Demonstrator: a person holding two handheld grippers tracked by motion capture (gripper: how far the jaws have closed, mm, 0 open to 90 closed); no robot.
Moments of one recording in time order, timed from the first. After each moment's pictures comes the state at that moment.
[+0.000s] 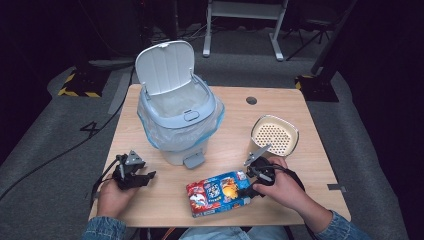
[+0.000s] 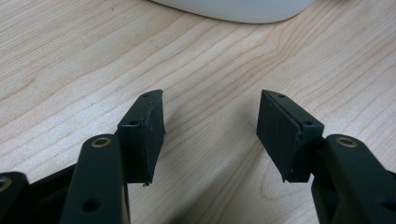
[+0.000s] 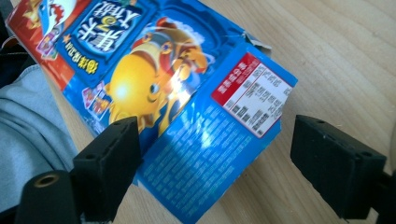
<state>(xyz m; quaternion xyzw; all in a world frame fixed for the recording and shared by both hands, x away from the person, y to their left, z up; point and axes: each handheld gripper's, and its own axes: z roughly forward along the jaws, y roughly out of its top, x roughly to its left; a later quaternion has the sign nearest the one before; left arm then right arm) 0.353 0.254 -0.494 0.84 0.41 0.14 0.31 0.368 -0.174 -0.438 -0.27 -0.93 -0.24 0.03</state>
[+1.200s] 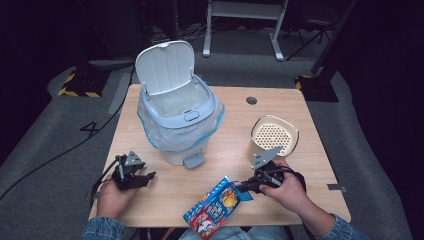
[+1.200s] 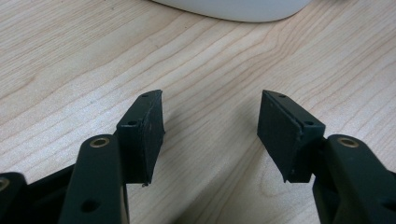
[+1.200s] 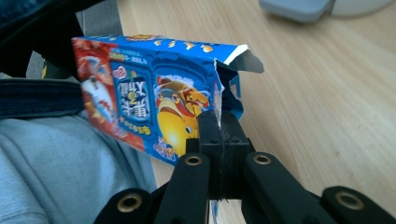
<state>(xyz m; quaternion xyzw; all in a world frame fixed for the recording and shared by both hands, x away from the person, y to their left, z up) 0.352 0.255 -0.495 0.84 0.41 0.15 0.32 0.346 -0.182 -0.409 -0.17 -0.91 -0.37 0.07</state>
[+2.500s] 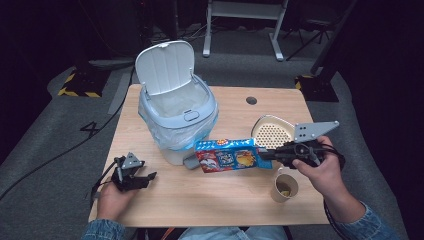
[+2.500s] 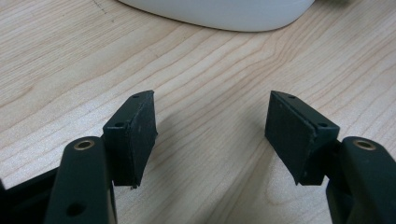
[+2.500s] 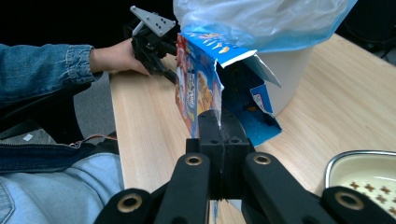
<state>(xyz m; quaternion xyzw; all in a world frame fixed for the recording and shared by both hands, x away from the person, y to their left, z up) 0.350 0.260 -0.504 0.83 0.39 0.16 0.35 0.352 -0.238 -0.306 -0.16 -0.86 -0.49 -0.04</state>
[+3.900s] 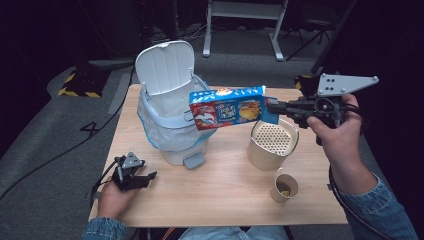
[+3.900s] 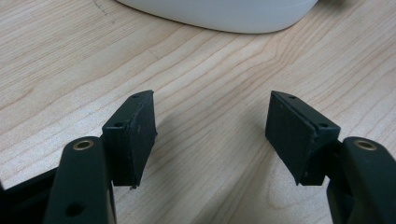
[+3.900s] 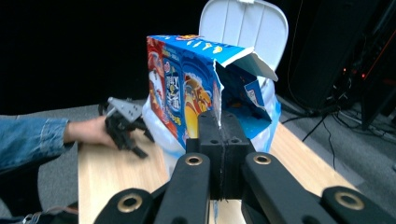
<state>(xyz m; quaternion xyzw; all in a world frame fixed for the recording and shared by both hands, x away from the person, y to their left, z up) 0.352 0.259 -0.504 0.83 0.40 0.16 0.35 0.375 -0.228 -0.200 -0.14 -0.81 -0.56 -0.14</state>
